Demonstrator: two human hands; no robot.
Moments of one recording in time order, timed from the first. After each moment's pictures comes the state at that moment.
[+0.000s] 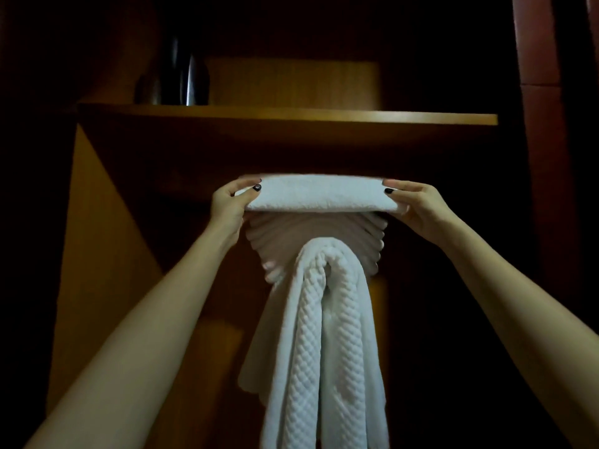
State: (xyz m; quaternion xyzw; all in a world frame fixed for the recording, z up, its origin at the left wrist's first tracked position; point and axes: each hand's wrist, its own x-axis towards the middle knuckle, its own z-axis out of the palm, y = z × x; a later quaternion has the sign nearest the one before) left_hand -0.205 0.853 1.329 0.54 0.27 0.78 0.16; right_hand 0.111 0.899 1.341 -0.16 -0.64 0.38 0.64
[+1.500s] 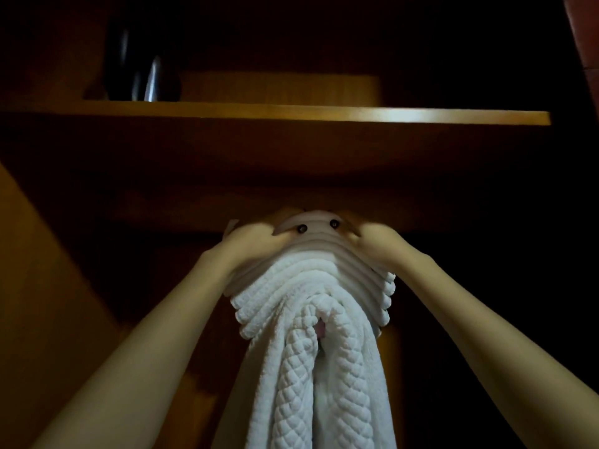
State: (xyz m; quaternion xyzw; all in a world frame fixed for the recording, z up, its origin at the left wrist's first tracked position) left_hand -0.182 0.936 1.363 0.72 0.57 0.36 -0.17; right_hand 0.051 0.986 1.358 -0.35 -0.83 -0.16 0.41
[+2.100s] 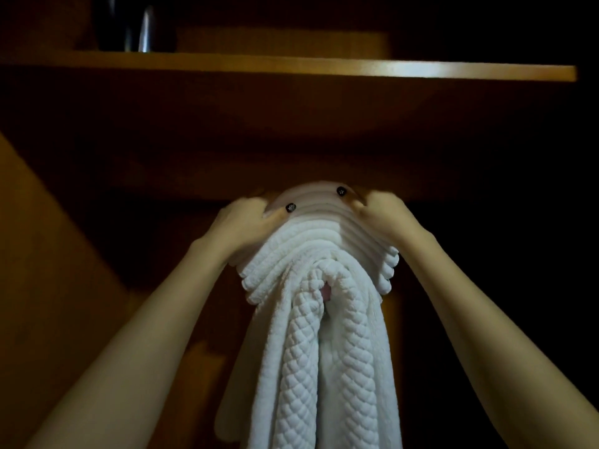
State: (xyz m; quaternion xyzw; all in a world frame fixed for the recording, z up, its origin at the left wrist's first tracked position) left_hand -0.201 0.935 1.333 0.67 0.57 0.39 -0.27; right_hand 0.047 0.982 1.349 -0.41 -0.79 -0.15 0.43
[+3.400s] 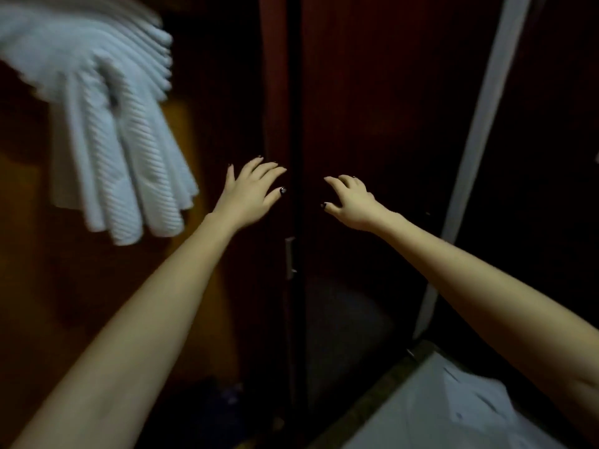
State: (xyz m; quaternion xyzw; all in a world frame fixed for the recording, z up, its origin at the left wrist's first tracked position) left_hand 0.101 0.690 1.061 0.89 0.37 0.24 -0.11; right_hand 0.321 0.596 1.051 -0.72 -0.66 -0.01 0.21
